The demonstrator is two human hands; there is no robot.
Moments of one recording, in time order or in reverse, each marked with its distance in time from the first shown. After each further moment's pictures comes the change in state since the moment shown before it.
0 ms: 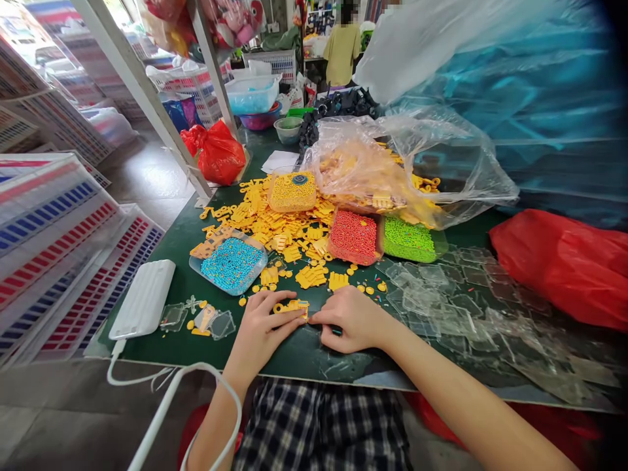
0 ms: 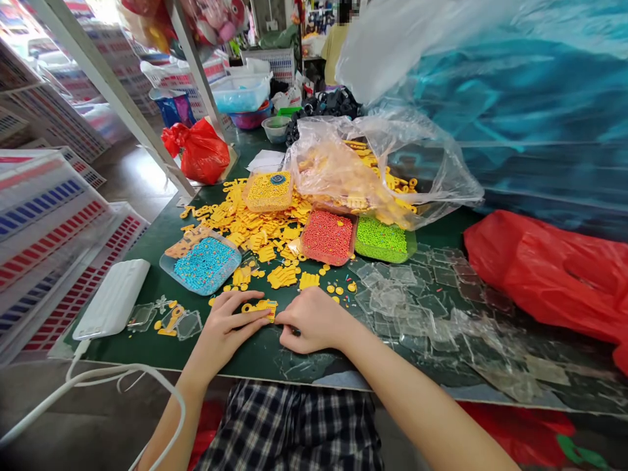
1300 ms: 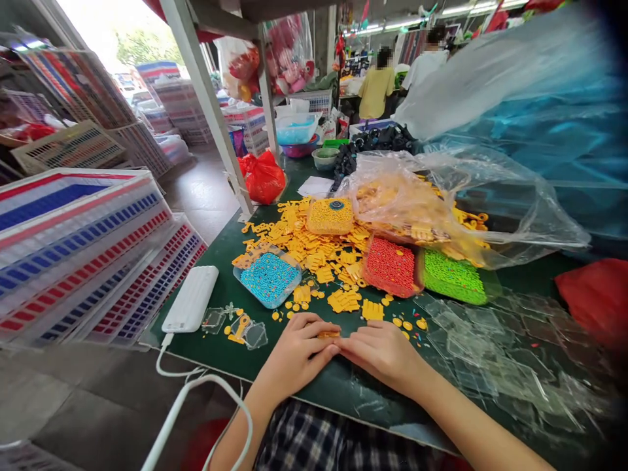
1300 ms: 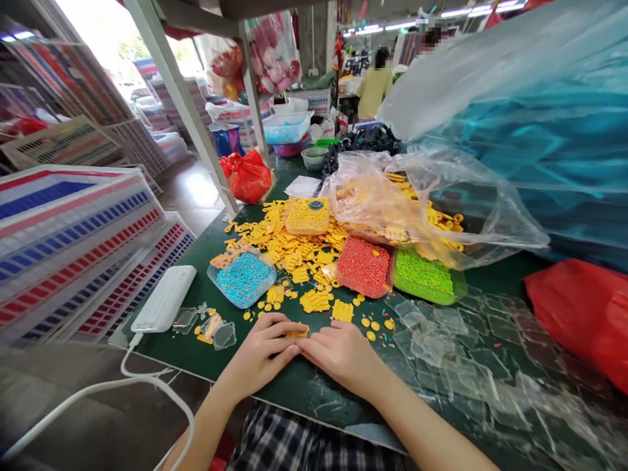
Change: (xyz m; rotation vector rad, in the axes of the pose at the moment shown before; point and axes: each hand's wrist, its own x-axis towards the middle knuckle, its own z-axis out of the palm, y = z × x) left_hand -0.001 0.011 -0.003 -0.067 -0.064 0.113; right_hand 0.001 -0.008 0.014 -0.173 0.435 -0.194
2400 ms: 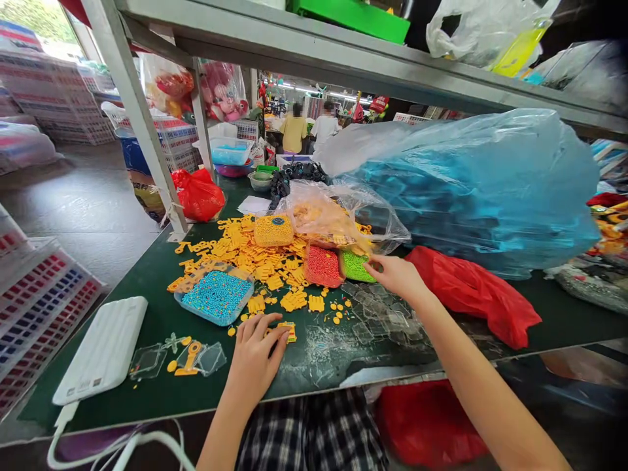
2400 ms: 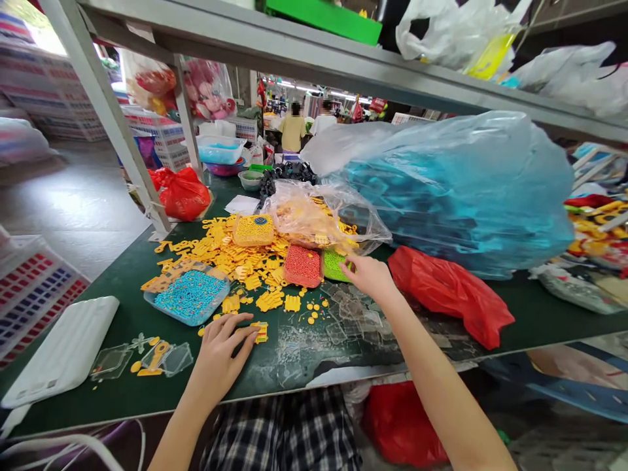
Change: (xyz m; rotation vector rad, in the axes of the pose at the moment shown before) left_hand -0.008 -0.023 0.013 0.148 0.323 0.124; right_hand -0.030 0.078 -0.120 -0.560 -0.369 1.084
